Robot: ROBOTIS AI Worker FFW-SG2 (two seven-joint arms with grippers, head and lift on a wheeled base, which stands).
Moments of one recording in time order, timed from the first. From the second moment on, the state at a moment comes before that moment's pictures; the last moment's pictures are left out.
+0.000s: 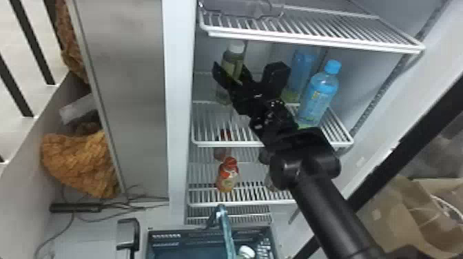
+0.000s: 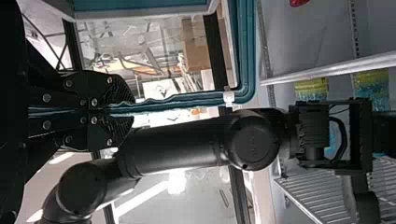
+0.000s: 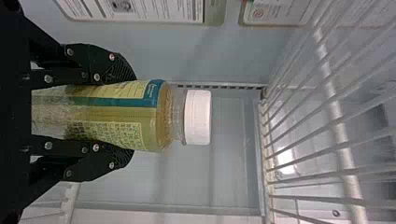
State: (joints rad) left arm 0.26 0.28 -0.28 -1.83 1.30 1.00 -0.52; right arm -0.42 -0.13 0.25 -1.21 -0.22 -0.09 0.21
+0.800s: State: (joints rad) left arm 0.27 0.28 -0.27 -1.83 1.31 0.99 -0.52; right arm -0.11 -0.13 0.11 -1.68 -0.17 0.08 0.25
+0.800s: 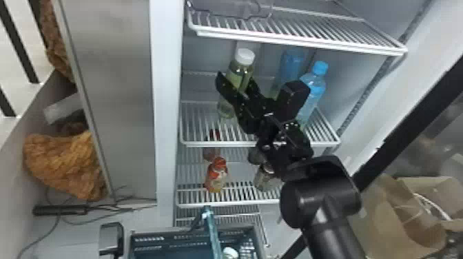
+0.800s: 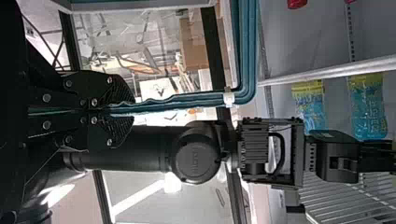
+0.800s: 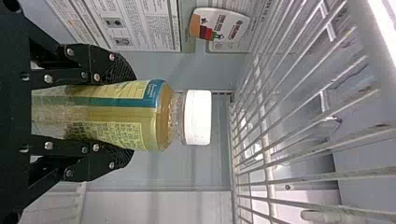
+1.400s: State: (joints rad) left arm 0.28 0.28 -0.26 -1.83 1.31 0.99 -0.52; right arm 0.07 -0.12 0.03 -1.95 -0.17 0.19 0.27
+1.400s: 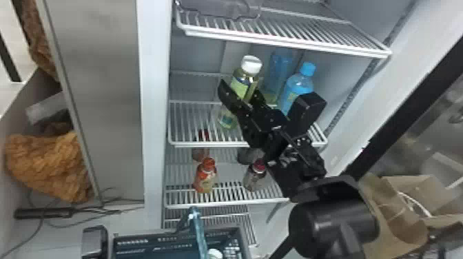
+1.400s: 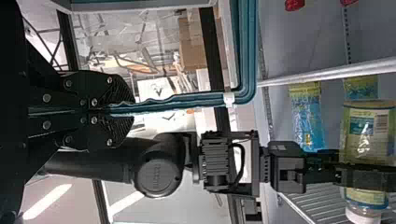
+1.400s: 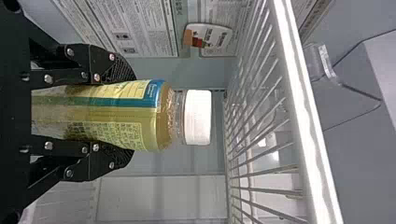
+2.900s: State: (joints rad) left arm 0.29 0.28 -0.25 -1.83 1.31 0.99 -0.53; right arm 0.46 -0.12 -0.06 -2.42 -0.25 0.46 0.31
